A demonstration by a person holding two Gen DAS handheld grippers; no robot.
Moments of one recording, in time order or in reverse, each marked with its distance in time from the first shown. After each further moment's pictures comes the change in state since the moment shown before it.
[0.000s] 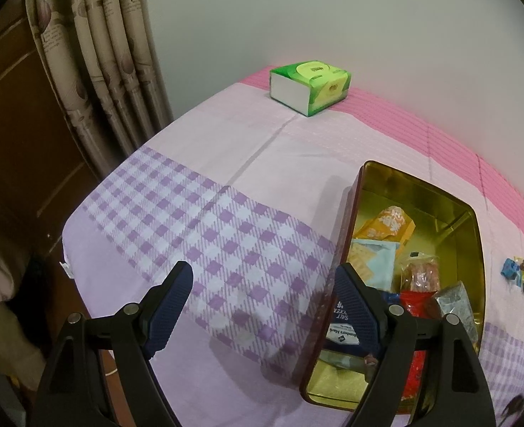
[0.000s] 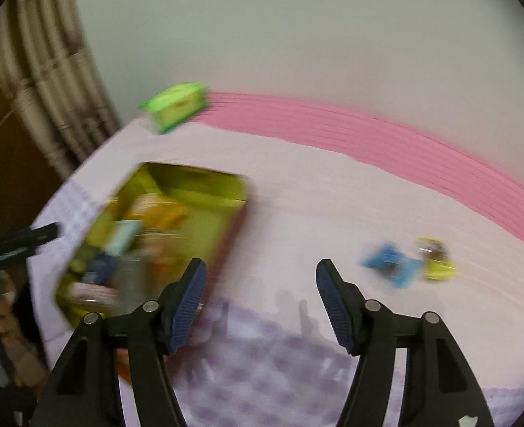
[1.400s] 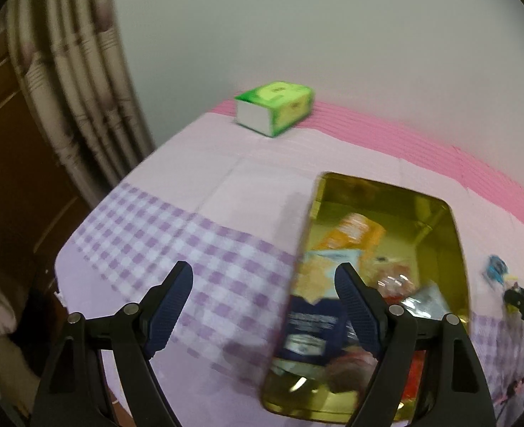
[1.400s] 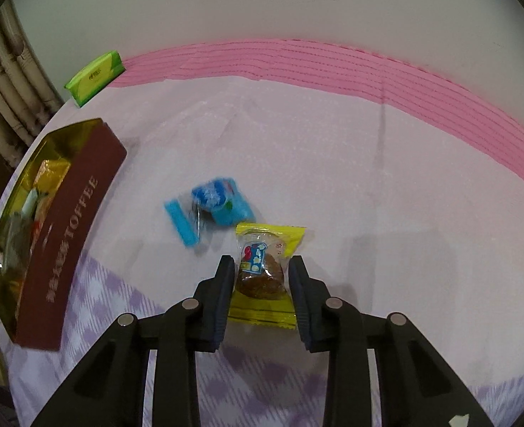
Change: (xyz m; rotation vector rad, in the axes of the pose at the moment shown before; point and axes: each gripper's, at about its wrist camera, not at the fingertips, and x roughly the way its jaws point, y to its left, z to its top) left arm -0.014 -0.046 -0.007 0.135 -0.111 -0.040; right arm 0.049 -0.097 -0.051 0.101 0.150 -0.045
